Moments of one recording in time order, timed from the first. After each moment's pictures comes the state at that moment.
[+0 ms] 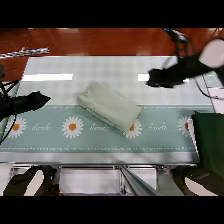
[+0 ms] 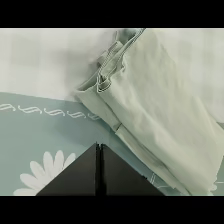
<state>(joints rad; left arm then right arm) 0.25 -0.74 0.69 0.87 -1.00 -1.32 0.27 -1.16 1.32 -1.37 1.27 1.80</state>
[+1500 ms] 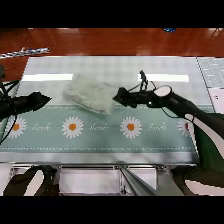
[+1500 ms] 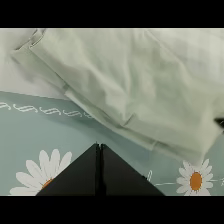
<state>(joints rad) 0.25 -0.74 0.69 0.86 -1.01 -1.32 0.42 -1.45 0.98 -0.33 0.66 1.33</state>
